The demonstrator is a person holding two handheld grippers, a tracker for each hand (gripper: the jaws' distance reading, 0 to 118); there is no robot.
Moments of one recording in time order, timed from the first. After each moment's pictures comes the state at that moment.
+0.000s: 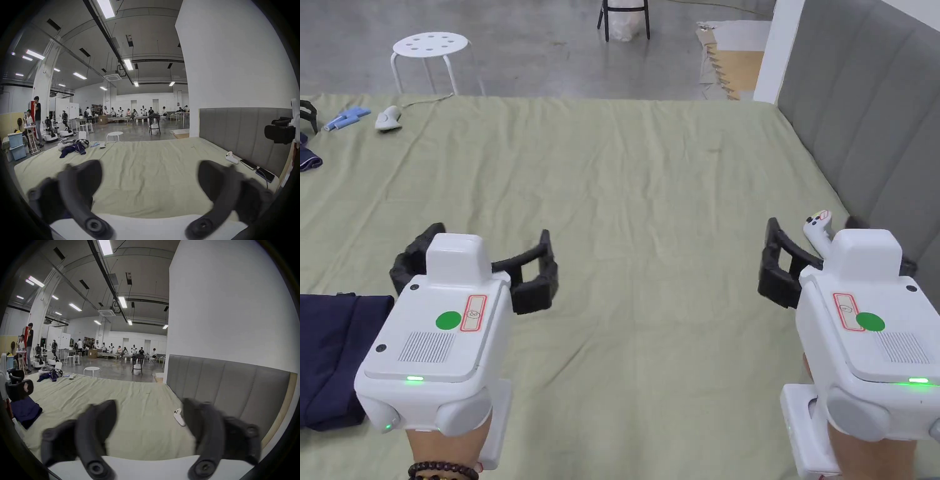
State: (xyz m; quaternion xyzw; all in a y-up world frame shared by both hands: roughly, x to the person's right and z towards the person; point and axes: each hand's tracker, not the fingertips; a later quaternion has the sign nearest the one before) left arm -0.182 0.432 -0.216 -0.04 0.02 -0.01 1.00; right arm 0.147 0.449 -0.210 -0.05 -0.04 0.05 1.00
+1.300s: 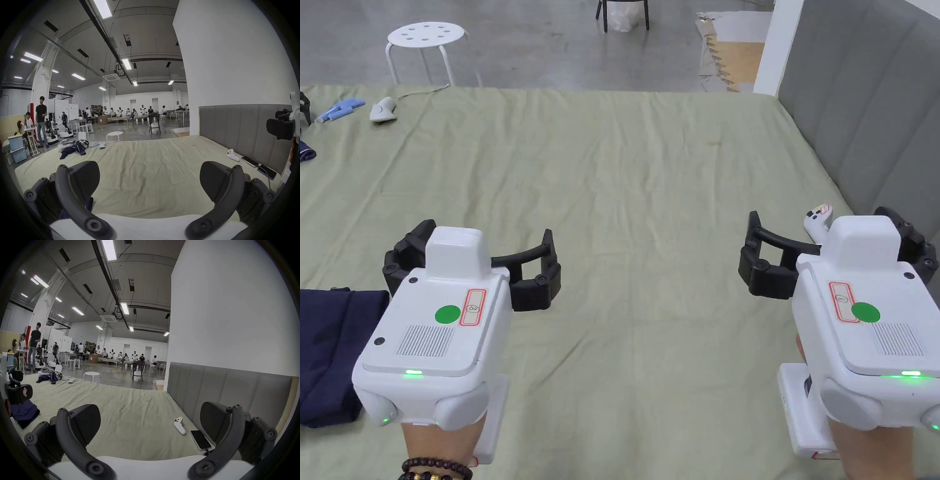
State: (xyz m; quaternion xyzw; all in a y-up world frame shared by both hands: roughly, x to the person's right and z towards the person) left arm -0.179 0.429 -0.223 -0.05 0.02 -0.02 1.00; right arm 0.147 0.447 -0.220 -0.01 -0.04 0.06 1.00
